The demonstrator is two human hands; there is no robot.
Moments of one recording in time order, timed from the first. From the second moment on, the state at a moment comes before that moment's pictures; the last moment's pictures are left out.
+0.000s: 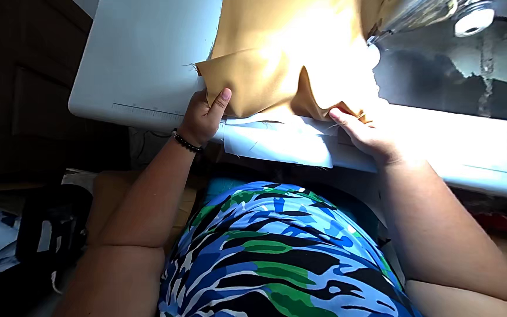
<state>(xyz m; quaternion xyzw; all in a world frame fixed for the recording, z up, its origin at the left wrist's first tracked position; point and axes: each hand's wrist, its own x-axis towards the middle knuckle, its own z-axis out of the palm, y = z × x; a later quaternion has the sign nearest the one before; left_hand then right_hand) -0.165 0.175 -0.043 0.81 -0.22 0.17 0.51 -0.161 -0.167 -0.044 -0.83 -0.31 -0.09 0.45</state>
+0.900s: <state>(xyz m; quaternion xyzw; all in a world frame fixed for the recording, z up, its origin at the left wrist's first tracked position) -0.115 0.090 -0.032 0.84 -0.43 0.08 0.32 -0.156 -0.216 -0.028 -0.90 -0.37 -0.04 0.24</state>
